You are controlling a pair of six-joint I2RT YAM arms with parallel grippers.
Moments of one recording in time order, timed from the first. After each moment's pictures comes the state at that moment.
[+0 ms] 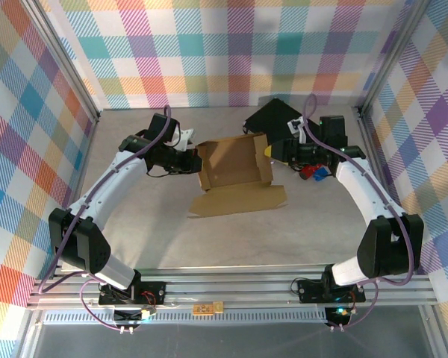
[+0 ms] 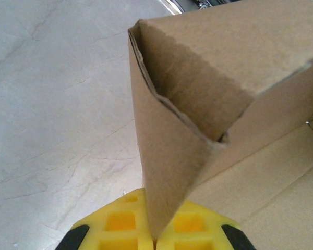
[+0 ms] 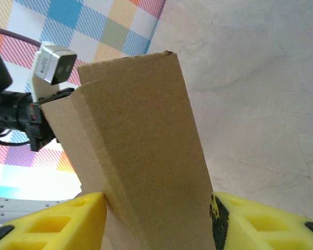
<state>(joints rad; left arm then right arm) -0.37 1.53 1.42 -0.88 0.45 -0.32 0.15 1.45 1.19 -0.50 -0.99 0.34</state>
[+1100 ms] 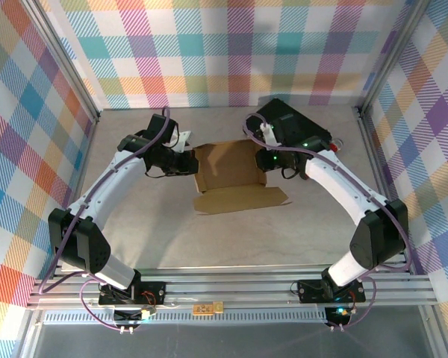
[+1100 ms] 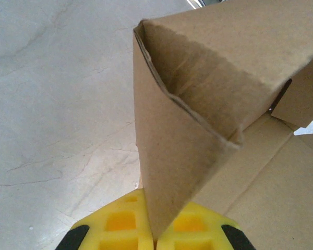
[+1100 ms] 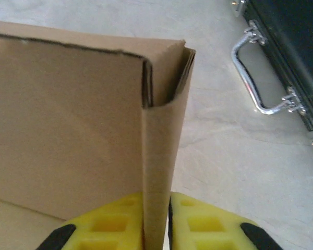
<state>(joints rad) -0.36 1.53 1.43 -0.92 0.41 -0.32 0.50 1.57 1.40 -0.75 -0.08 0.14</state>
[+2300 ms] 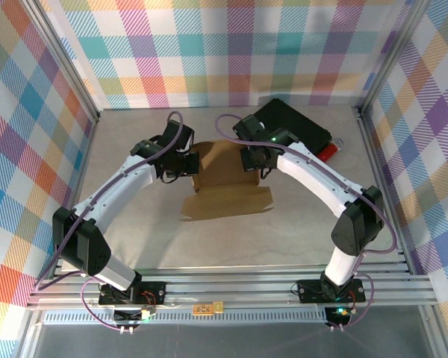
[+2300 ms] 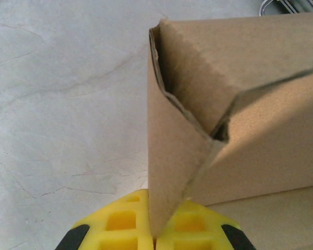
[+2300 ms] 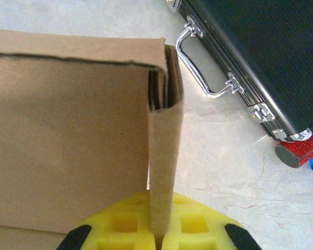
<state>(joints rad) -0.48 1.53 1.39 -0.87 -0.02 -0.48 0.70 1.74 1.68 -1.03 0.34 0.40</state>
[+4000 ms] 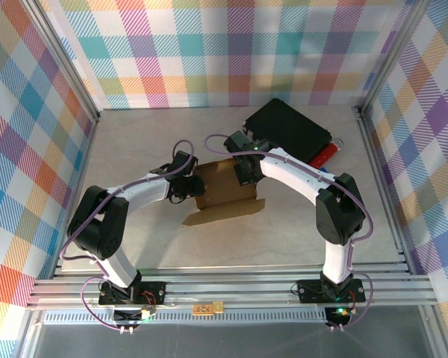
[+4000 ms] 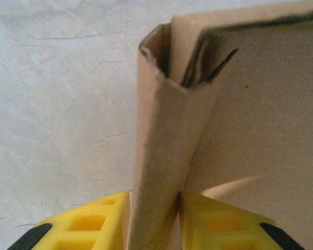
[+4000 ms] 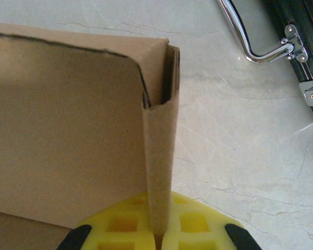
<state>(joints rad) -0.45 1.68 0.98 -0.35 0.05 -0.58 0.72 1.88 1.57 -0.94 0.32 0.35</state>
